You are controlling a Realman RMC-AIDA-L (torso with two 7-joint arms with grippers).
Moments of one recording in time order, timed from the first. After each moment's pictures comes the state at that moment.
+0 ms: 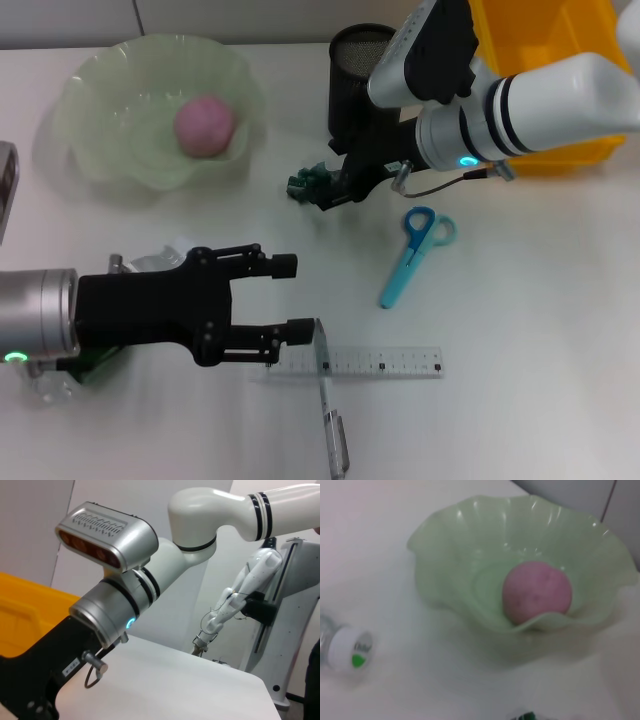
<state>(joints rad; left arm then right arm) -0.47 -2.04 0.91 0.48 1.82 1.72 -1.18 1.04 2.09 -1.26 -0.26 -1.93 -0.77 1.55</state>
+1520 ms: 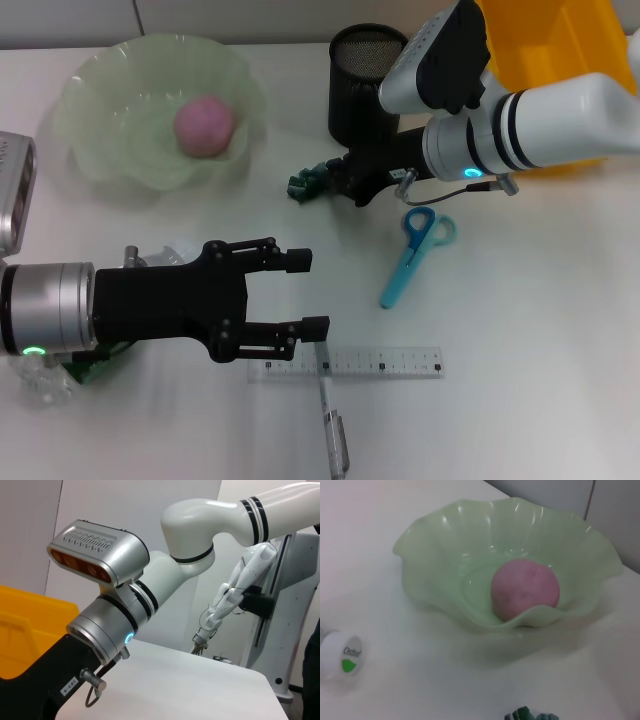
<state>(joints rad) -0.49 -2.06 0.91 0.48 1.82 1.70 -1.13 1.02 2.09 -1.27 -0.22 -1.83 -0.74 1.49</state>
